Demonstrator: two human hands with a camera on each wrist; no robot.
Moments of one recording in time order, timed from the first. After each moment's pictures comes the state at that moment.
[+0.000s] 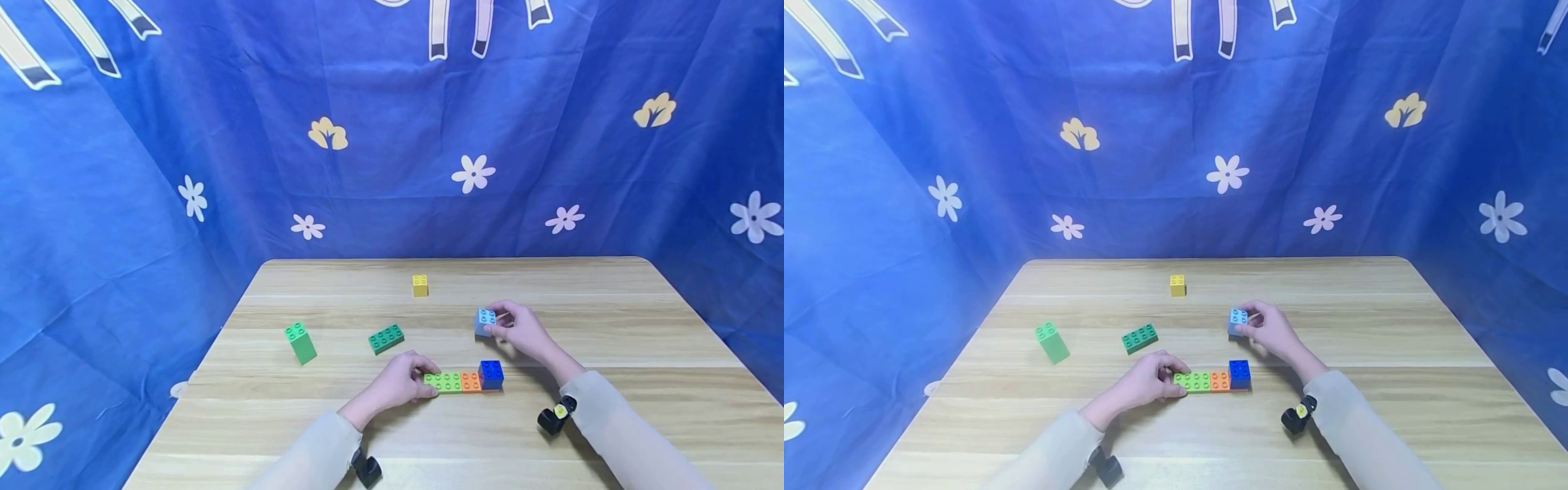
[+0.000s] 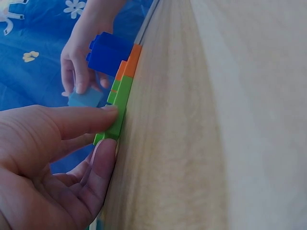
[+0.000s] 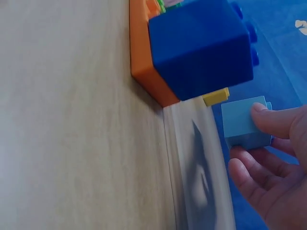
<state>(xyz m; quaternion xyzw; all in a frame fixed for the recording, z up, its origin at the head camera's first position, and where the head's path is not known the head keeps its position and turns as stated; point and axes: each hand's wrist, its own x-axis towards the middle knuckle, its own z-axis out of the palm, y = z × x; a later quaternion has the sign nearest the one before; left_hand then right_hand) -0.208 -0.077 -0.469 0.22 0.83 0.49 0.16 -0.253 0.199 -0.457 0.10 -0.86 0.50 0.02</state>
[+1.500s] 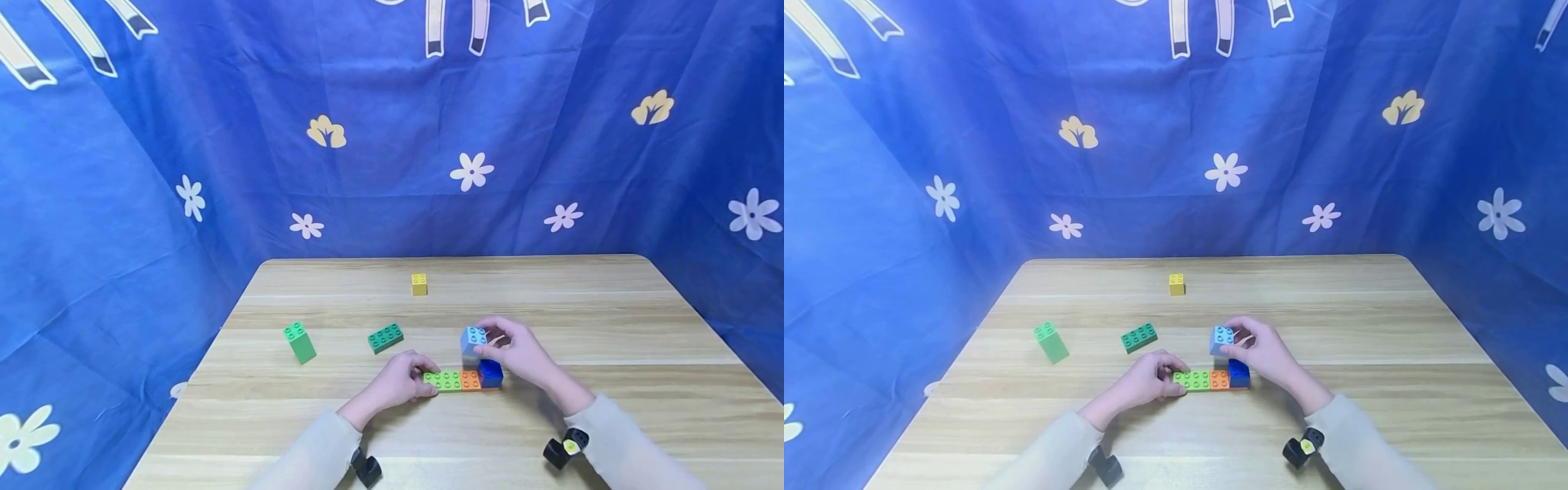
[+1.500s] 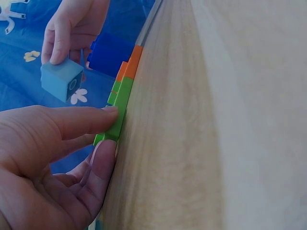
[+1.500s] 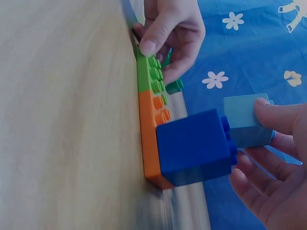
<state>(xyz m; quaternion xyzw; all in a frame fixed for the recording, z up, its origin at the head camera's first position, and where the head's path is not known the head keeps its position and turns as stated) -0.208 -0.077 -0.471 0.22 0.83 0.48 0.16 -0.204 0.176 -0.441 0.17 -0.83 0.52 0.06</state>
